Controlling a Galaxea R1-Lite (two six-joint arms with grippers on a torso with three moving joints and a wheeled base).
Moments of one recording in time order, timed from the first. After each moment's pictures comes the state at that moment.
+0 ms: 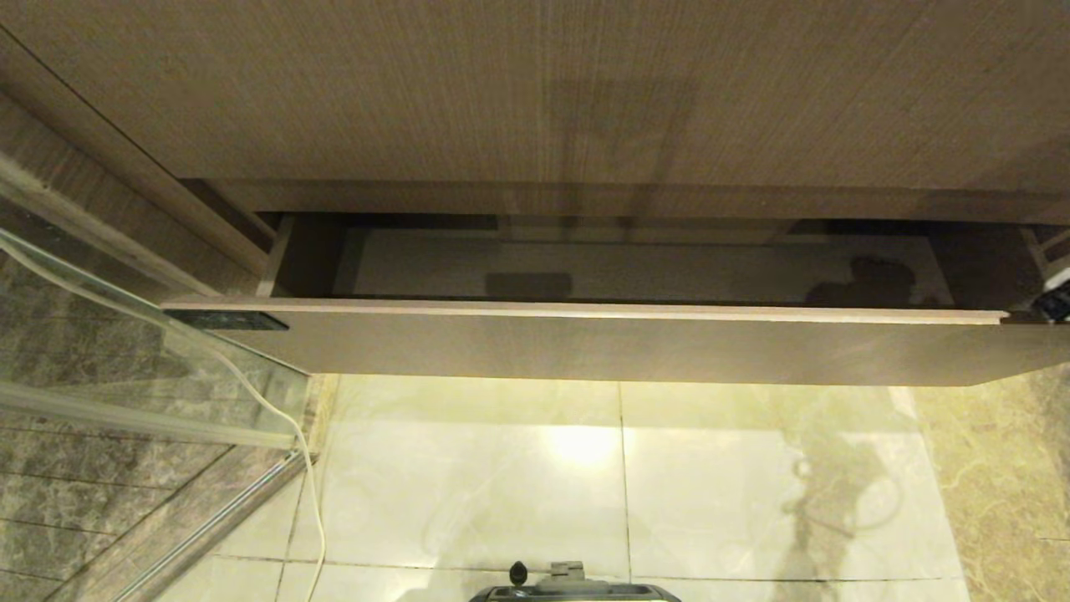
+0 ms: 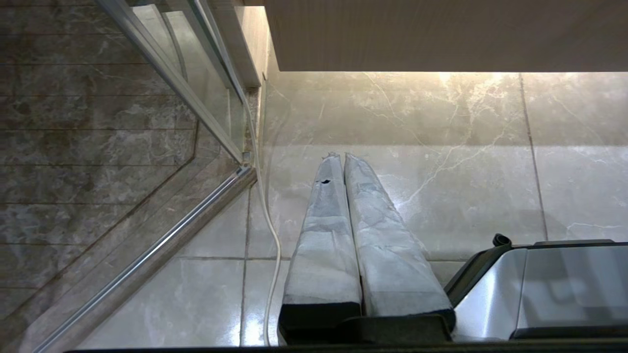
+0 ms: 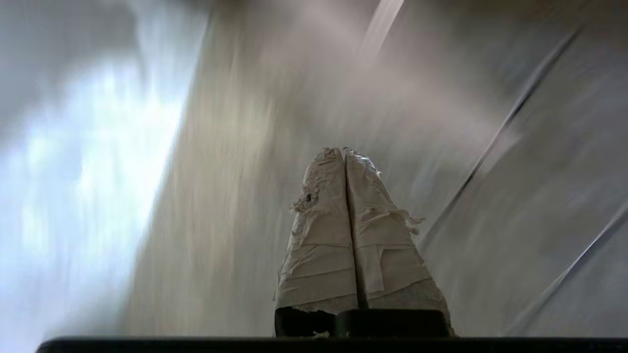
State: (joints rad) left arm 0.00 0.00 0.00 0.00 0.00 0.00; right arm -0.41 1.46 -0.76 -0.30 -0.25 -0.90
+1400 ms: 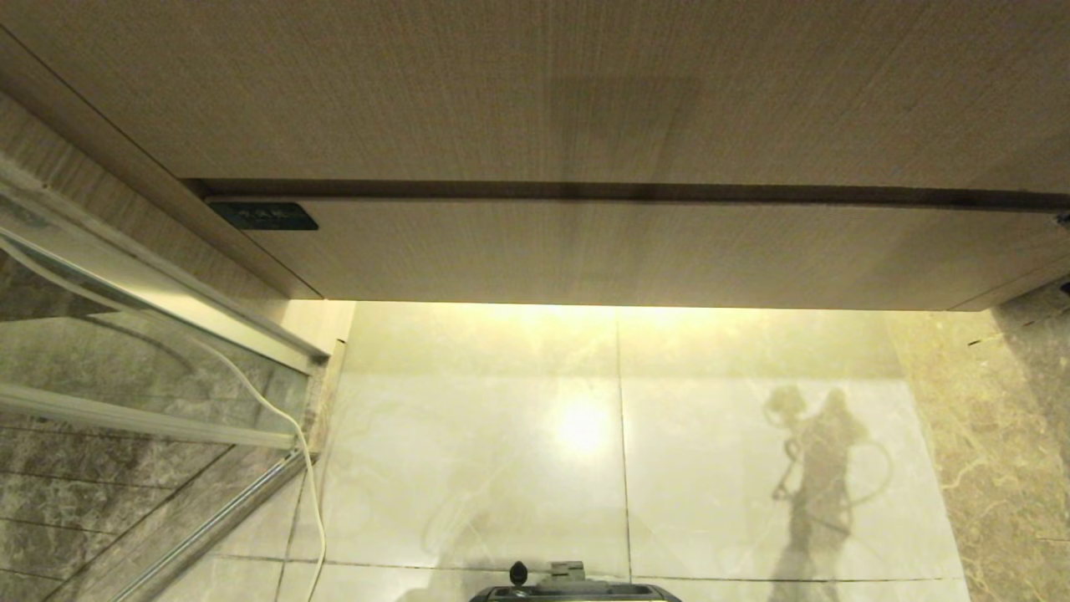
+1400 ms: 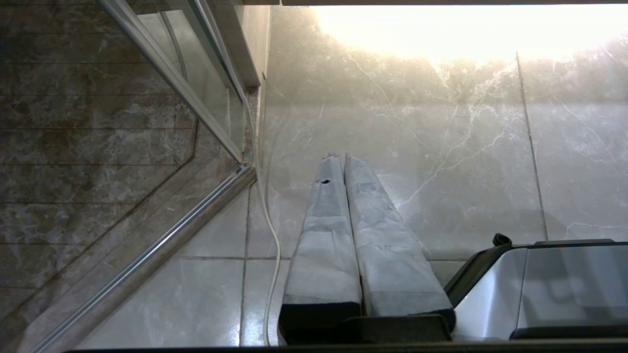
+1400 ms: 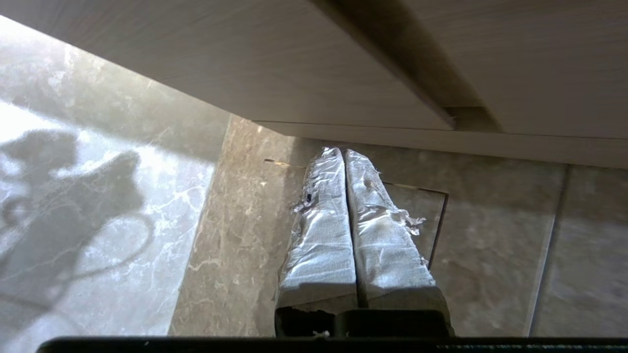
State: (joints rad) left arm 0.00 0.00 0.00 0.00 0.00 0.00; right arm -0.39 1.44 -0.79 -0.60 -0.06 -0.80
